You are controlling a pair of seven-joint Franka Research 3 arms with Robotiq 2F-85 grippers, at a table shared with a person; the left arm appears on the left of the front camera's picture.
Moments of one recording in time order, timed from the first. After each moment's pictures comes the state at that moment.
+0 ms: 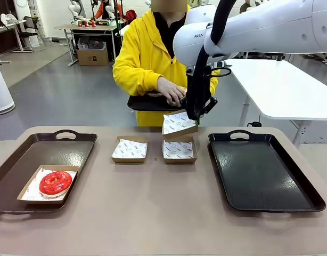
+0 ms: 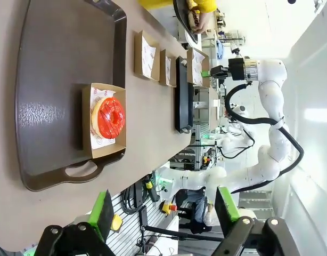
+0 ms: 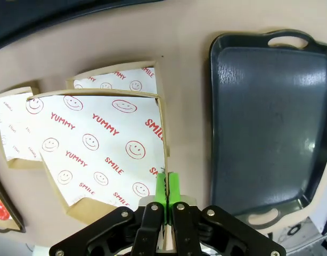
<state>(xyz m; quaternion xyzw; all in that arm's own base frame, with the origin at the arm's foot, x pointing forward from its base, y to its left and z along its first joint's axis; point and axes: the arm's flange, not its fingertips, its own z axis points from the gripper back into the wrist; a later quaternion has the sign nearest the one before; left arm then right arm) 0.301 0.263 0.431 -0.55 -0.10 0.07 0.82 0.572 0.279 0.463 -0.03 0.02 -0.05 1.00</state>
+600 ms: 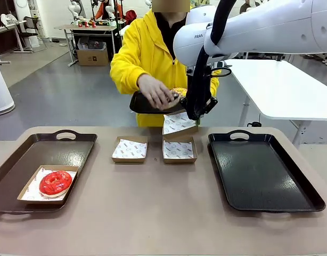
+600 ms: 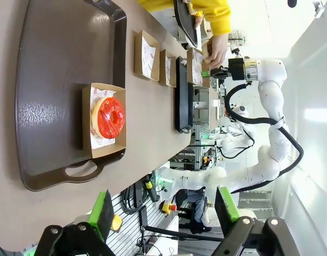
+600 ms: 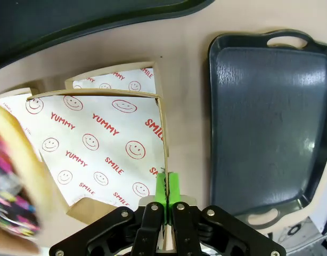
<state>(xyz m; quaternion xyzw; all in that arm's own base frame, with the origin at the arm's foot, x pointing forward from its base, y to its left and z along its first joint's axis) 0.300 0.263 0.431 -0.55 -0.10 0.07 0.82 0.573 0.278 0.463 -0.03 0.02 -0.05 1.00</state>
